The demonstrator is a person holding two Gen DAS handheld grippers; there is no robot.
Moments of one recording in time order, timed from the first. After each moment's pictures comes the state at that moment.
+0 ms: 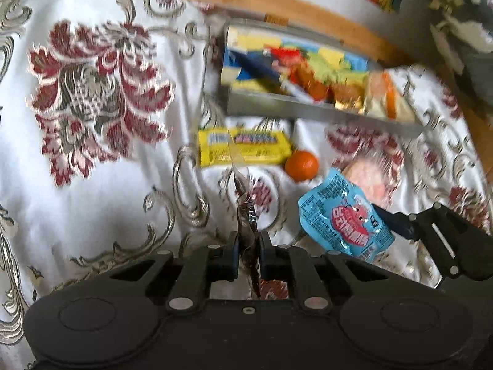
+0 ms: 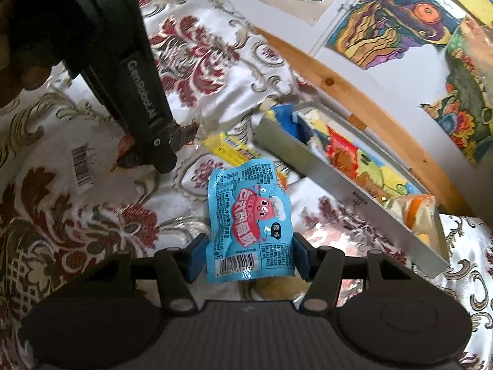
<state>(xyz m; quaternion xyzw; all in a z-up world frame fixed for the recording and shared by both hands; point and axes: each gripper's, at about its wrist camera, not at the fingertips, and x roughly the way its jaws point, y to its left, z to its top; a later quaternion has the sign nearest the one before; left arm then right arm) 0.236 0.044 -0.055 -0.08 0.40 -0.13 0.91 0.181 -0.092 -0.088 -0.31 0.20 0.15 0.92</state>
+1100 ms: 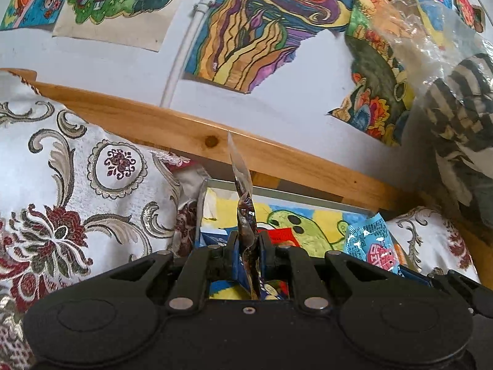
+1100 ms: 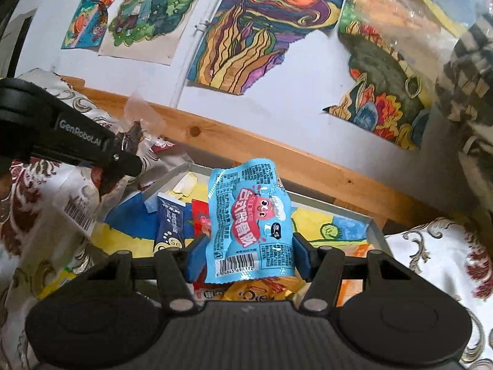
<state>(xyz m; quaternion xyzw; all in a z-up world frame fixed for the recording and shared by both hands) 0.377 0.027 0.003 -0.14 0.17 -0.12 0.97 0.330 -0.136 -0.019 -0.15 0.12 0.04 0.98</state>
